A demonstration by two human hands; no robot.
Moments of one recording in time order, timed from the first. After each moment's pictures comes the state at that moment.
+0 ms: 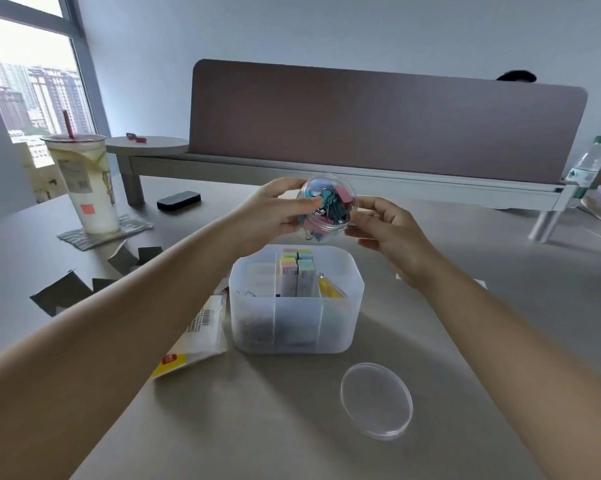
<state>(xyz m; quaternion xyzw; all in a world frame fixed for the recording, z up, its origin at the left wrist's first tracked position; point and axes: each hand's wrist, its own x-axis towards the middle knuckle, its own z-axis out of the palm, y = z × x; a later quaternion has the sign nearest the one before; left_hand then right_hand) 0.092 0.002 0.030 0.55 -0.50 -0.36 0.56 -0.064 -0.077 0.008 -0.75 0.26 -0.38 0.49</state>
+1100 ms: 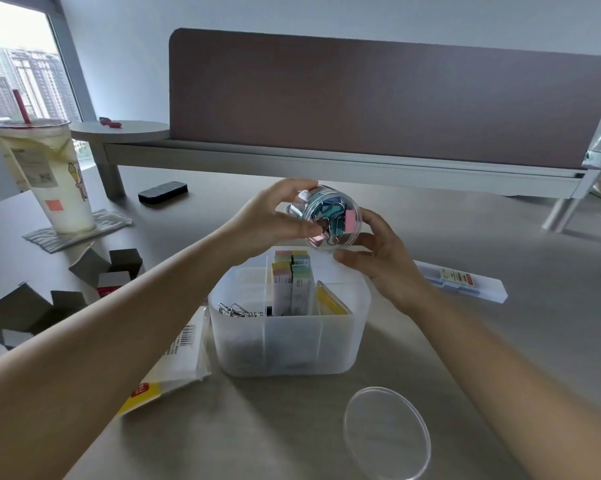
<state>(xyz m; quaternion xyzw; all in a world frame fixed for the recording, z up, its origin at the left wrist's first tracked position) 0.110 -0.030 0.003 0.56 -0.59 -0.27 0.51 -0.050 -0.100 -0.035 -0.76 0.26 -0.36 0.48</state>
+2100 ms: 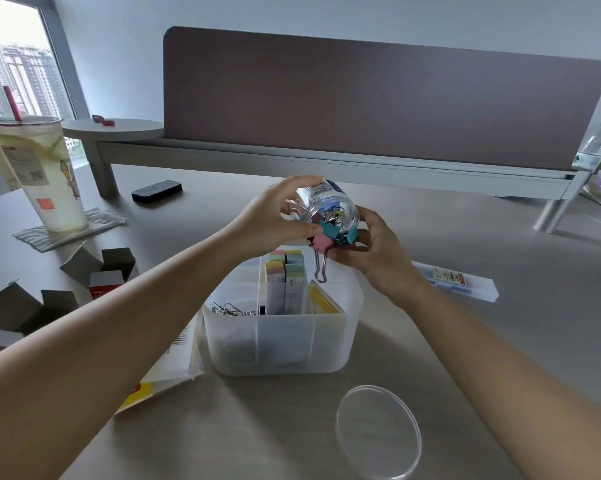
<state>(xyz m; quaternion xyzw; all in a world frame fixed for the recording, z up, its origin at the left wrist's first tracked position) 0.101 -0.037 0.002 0.58 -0.64 -0.17 0.48 -0.049 -0.098 -0.025 -0.77 0.30 -0.36 0.43</state>
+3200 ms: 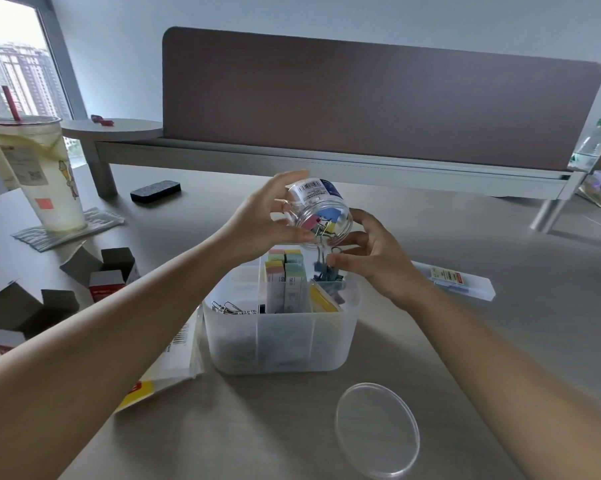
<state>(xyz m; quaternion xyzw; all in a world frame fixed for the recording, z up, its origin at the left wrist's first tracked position) 0.107 -0.033 -0.004 0.56 -0.61 -0.21 0.53 -0.054 -0.095 -0.025 -0.77 0.32 -0.31 0.45</state>
